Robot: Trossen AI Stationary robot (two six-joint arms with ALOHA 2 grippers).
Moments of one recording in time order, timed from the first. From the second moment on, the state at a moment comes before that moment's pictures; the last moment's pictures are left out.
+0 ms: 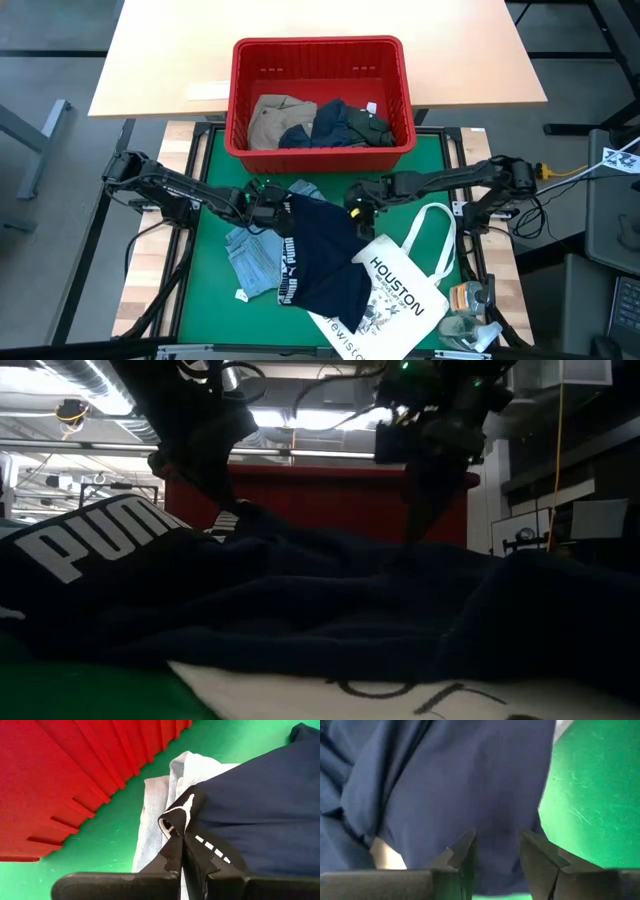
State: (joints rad) left arm -0.18 1.46 0.94 -0.63 -0.66 -0.83; right arm -0.05 1.63 1.07 -0.57 -0.11 0.13
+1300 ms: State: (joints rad) left arm -0.18 1.46 0.94 -0.64 -0.63 -0.83; right arm -0.05 1.65 1.07 -0.58 0.09 0.18
